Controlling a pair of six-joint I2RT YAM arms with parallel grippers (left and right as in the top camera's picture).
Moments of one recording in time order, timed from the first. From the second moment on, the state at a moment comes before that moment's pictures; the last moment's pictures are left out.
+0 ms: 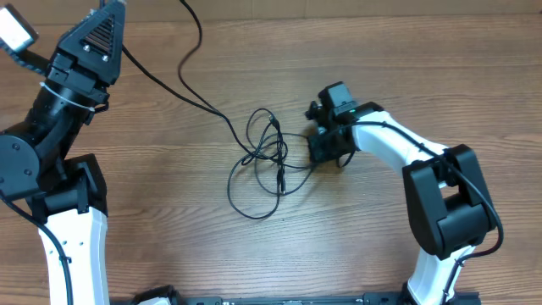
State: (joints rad) left arm 0.26 1.16 1.12 0.75 0.79 -1.33; right arm 0.36 1.98 1.27 -0.65 -0.22 0.07
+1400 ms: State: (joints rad) left arm 0.70 1.16 1.15 -0.15 0.66 -0.60; right arm -0.21 1.98 1.28 -0.79 -0.14 0.10
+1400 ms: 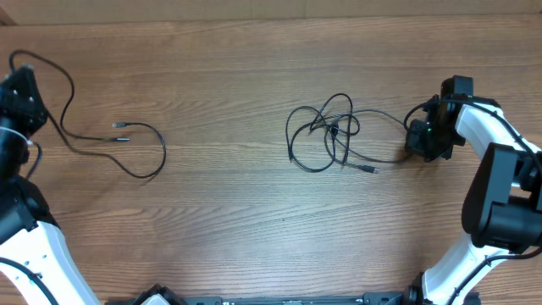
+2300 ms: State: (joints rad) left arm 1.16 1.43 1.15 -0.53 0.34 -0.32; right arm -0.19 1.98 1.28 -0.79 -0.23 0.10
